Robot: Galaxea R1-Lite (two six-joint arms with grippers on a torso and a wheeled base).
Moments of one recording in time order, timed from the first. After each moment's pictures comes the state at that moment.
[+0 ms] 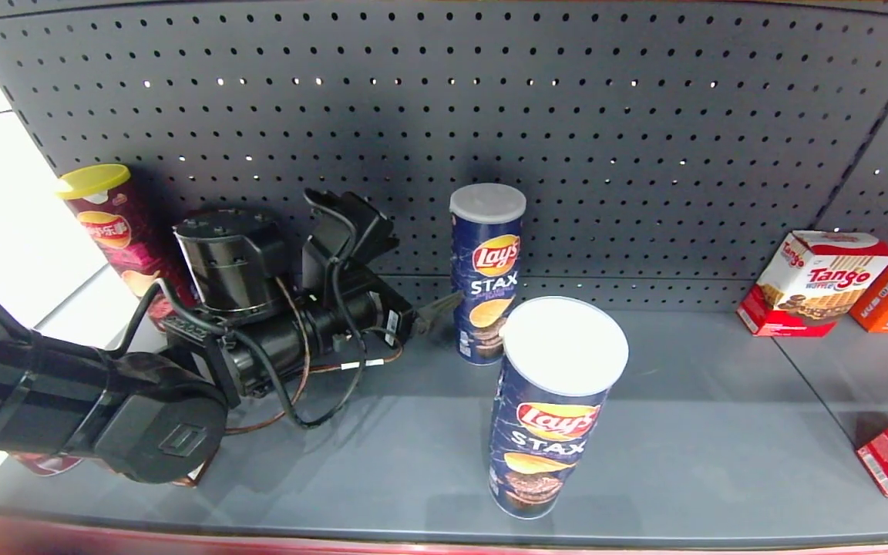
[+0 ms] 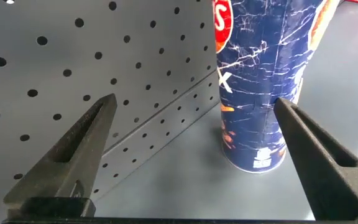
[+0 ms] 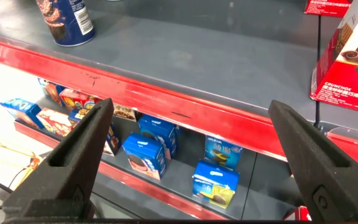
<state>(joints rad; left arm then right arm) -0.47 1.85 -0.88 -0.96 -0.21 0.27 0.38 0.00 0.00 0.00 0.02 -0.01</state>
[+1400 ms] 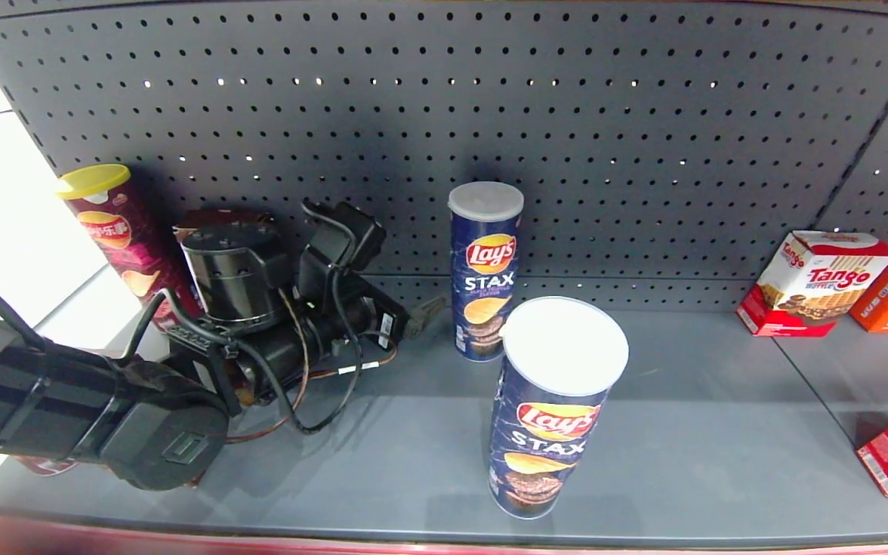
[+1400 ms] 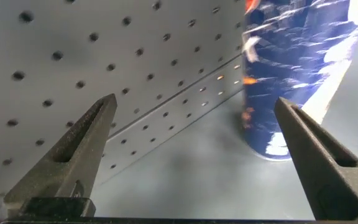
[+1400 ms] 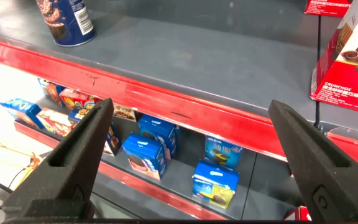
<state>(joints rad) -0.46 1.86 -0.85 -0.98 -0.08 0.27 0.38 0.00 0.00 0.00 0.02 -0.01</state>
